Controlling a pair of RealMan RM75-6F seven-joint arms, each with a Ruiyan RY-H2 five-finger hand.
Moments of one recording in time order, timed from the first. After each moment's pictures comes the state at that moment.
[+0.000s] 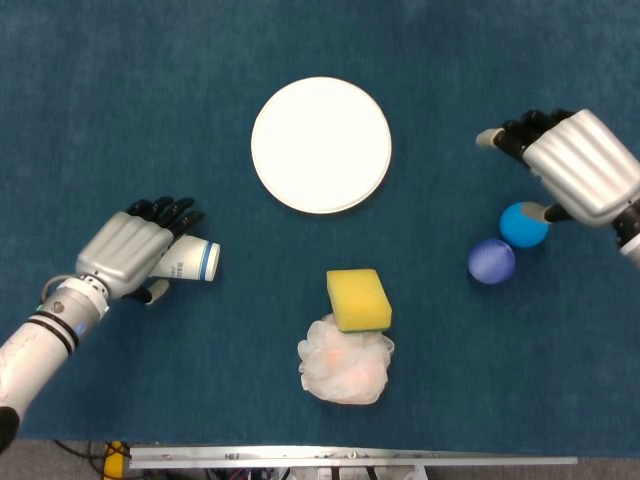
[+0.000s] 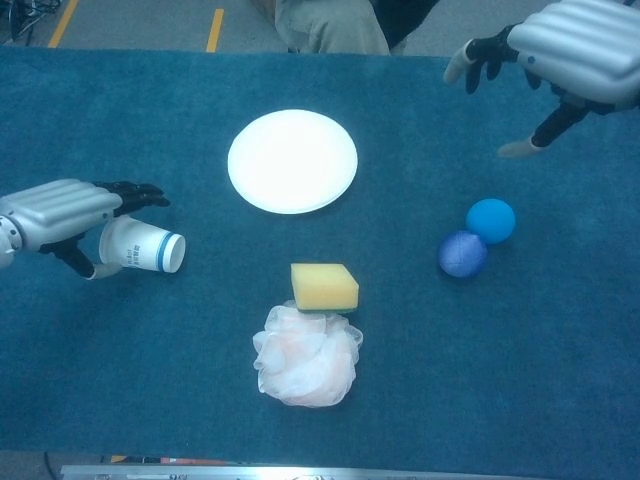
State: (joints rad) left arm -0.58 -1.20 0.04 -1.75 1.20 0.79 0.37; right arm 0.67 -1.03 0.05 -1.85 -1.44 1.04 -0.28
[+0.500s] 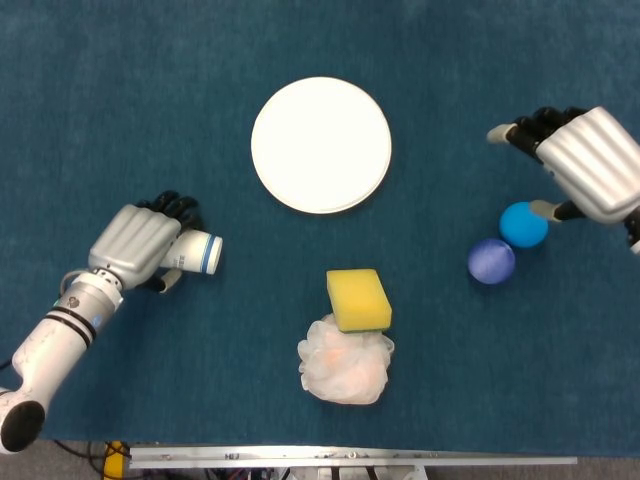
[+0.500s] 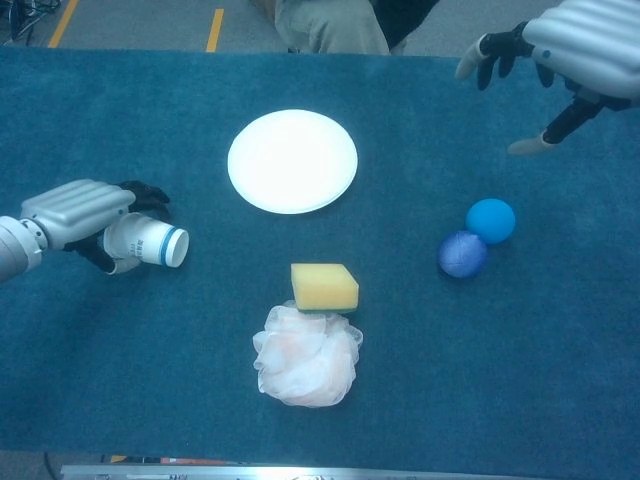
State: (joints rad) left arm -0.57 -1.33 0.02 -1.63 1.21 0.88 0.34; right arm 0.64 -1.02 0.06 -1.84 -1.45 1.04 -0.24
